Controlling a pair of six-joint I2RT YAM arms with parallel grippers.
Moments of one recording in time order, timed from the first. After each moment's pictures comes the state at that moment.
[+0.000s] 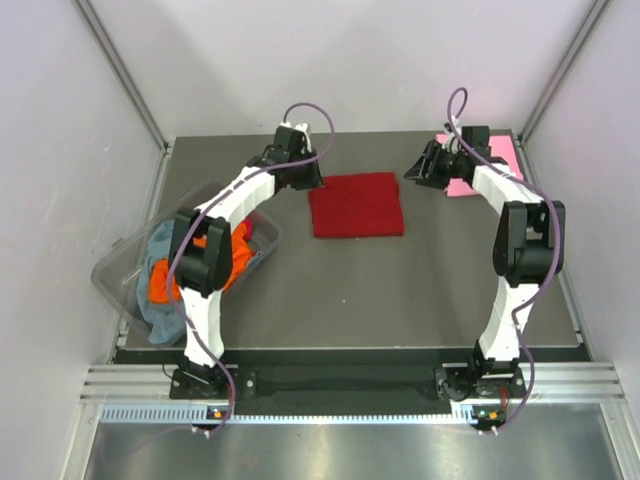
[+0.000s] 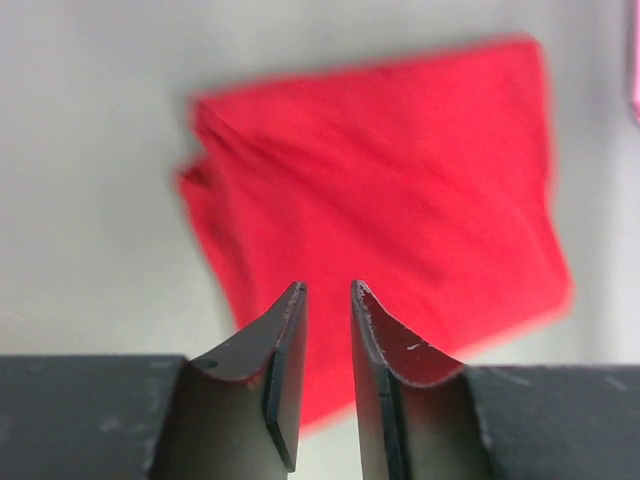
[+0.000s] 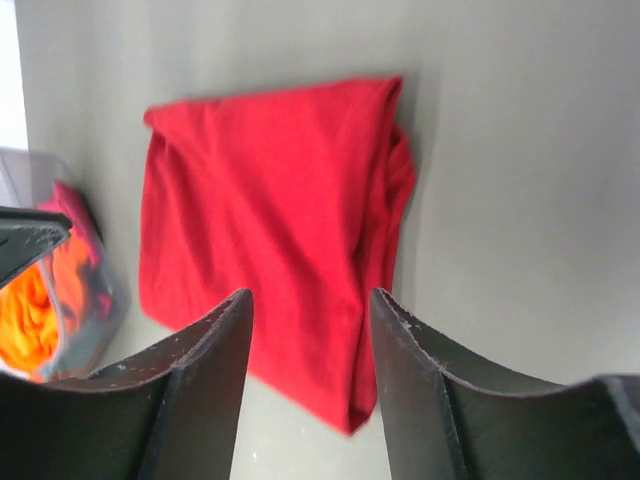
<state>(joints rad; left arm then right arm) -0.38 2.06 1.72 -0.38 0.15 -0.44 0.02 2.02 1.55 -0.28 -0.57 0.41</state>
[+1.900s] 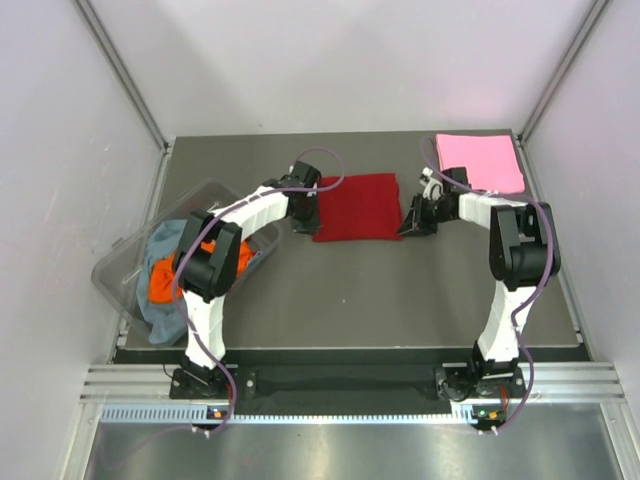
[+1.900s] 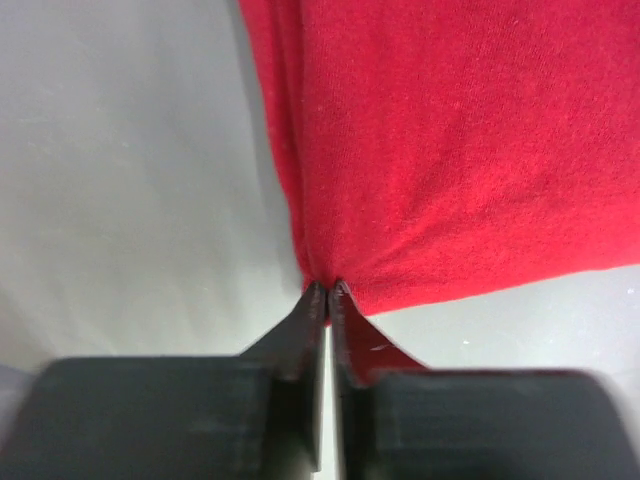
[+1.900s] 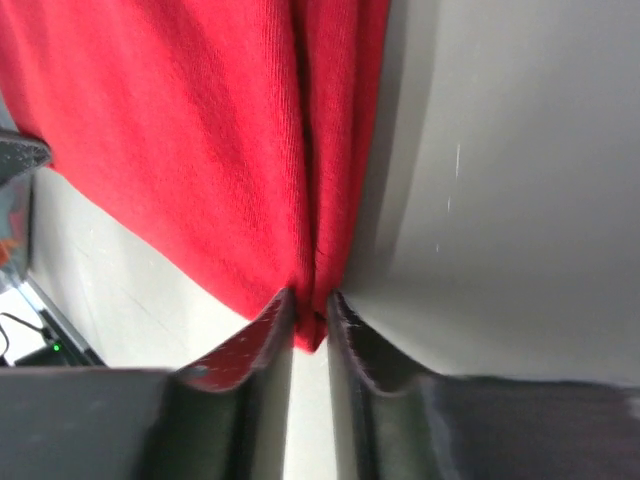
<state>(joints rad) -0.48 2.03 1.50 -0.55 0.03 -0.50 0.09 1.98 1.22 -0.31 -0.65 0.26</state>
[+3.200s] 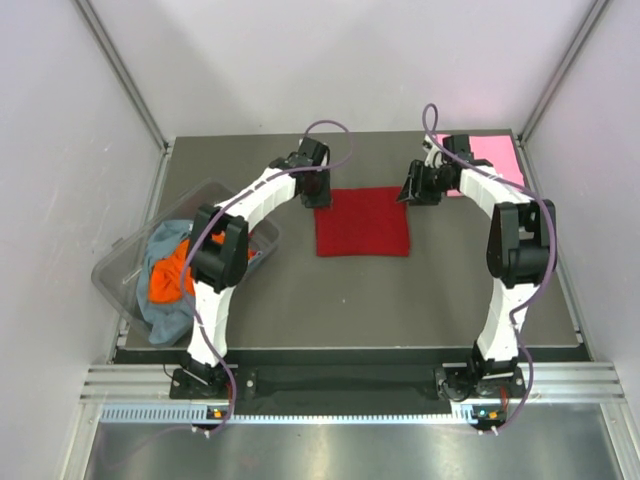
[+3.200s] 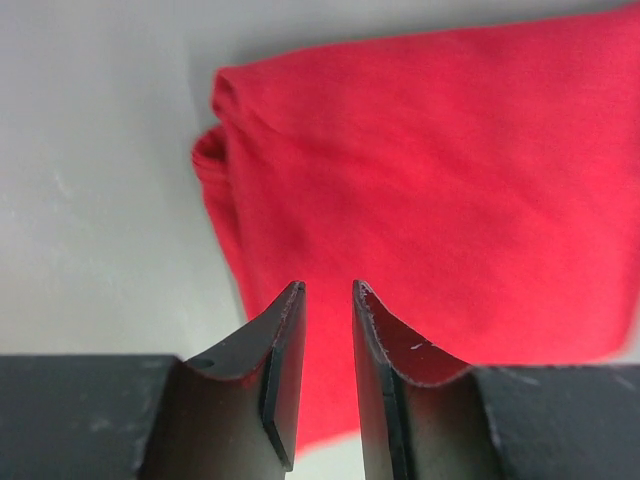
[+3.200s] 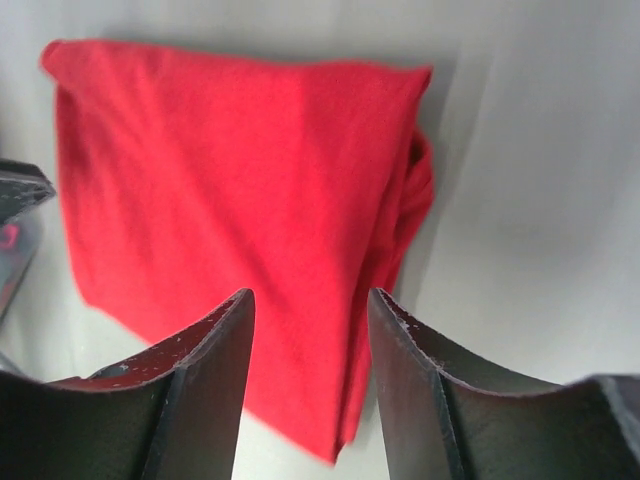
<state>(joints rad) -0.49 2.13 1.81 -0.62 0.04 -0.47 0.10 1.99 1.51 -0.48 -0.50 0.23</state>
